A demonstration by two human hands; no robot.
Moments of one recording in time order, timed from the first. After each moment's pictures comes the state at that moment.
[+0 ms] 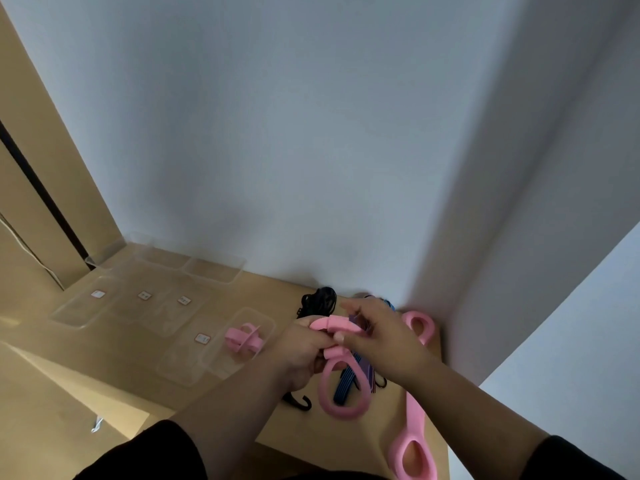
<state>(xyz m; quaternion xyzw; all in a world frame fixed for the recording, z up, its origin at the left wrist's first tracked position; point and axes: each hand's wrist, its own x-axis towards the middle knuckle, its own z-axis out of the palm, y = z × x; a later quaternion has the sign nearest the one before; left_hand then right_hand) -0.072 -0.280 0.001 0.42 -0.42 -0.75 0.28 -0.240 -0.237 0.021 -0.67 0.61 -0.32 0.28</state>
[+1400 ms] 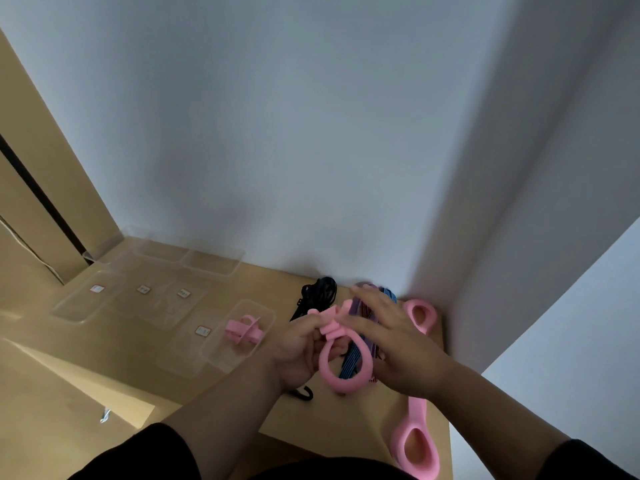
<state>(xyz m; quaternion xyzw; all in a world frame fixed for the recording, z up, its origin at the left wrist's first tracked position) -0.067 -0.280 -0.010 0.35 -0.29 -0.84 0.29 -0.269 -0.221 -0.001 -0.85 0.48 -0.23 0.05</state>
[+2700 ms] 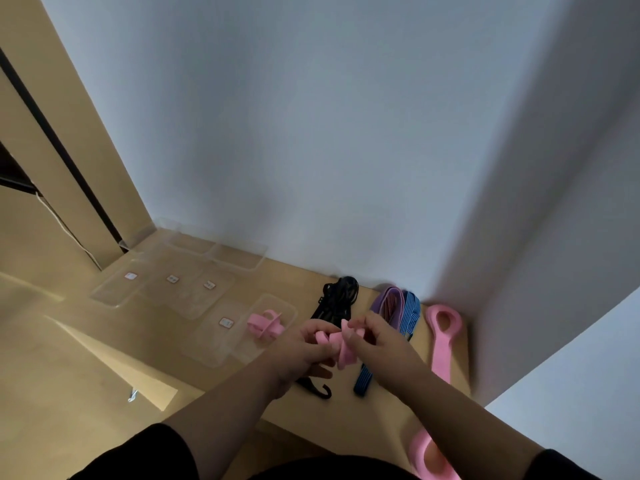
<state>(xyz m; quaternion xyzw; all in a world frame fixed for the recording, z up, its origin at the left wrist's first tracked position) -0.023 -0.274 -0.028 0.43 -0.53 -0.69 0.25 -0.207 -0.229 -0.006 -0.57 0.64 -0.32 0.41</state>
